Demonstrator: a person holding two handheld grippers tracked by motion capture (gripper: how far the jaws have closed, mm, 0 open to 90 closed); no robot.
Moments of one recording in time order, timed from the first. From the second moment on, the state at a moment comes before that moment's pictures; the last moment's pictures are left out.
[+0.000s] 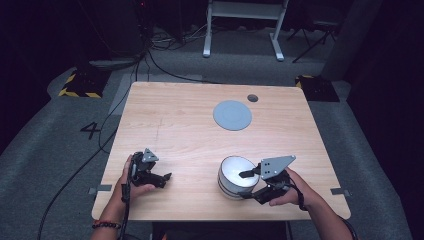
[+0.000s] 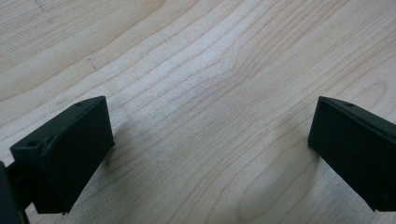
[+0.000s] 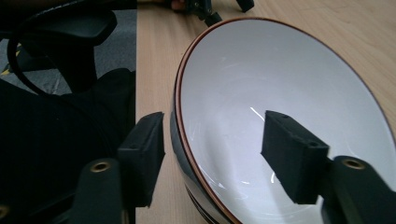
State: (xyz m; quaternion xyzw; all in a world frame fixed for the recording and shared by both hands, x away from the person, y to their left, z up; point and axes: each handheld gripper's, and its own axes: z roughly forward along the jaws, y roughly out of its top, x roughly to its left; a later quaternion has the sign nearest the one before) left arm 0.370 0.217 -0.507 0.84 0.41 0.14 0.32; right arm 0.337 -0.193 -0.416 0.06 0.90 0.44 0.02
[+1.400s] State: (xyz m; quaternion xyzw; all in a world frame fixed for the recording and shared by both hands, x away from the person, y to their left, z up) left arm 0.369 0.216 -0.507 0.84 0.42 0.14 0.32; right arm 0.334 -0.177 -0.410 0.01 0.91 0.41 -0.01
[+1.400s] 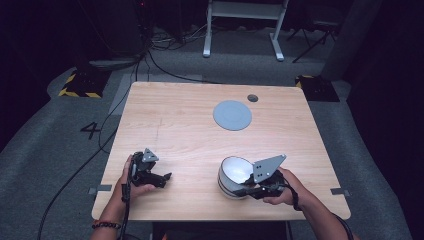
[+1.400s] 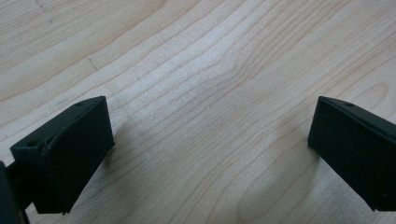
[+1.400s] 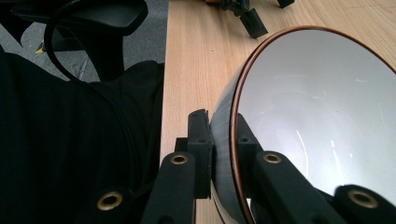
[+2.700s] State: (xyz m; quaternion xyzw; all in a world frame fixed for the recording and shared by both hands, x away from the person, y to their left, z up) left arm 0.369 0.216 -0.507 0.84 0.42 0.14 0.32; right arm 0.344 -0.198 -0.381 0.04 0.88 0.47 0.02
